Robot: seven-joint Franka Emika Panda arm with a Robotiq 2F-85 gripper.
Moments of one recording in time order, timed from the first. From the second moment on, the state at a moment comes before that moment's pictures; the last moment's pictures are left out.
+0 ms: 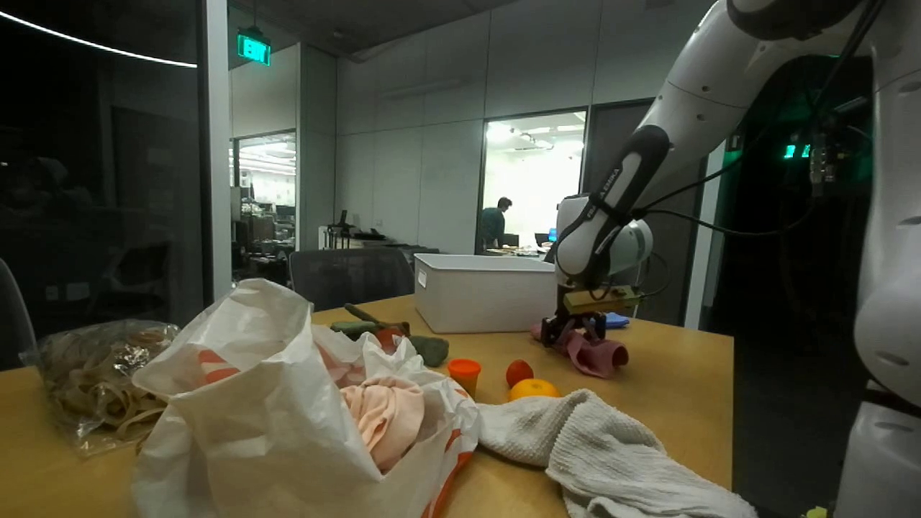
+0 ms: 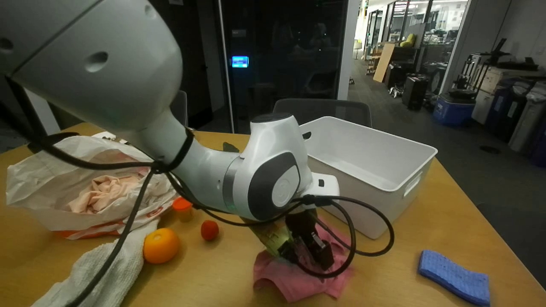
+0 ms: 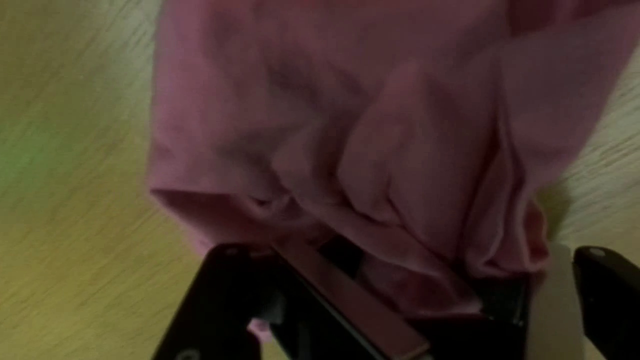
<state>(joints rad) -0.23 0.13 -0.27 -2.40 -0.35 2.69 0.40</state>
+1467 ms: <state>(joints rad) 0.26 -0.55 0.02 -2.55 0.11 2.50 -0.09</state>
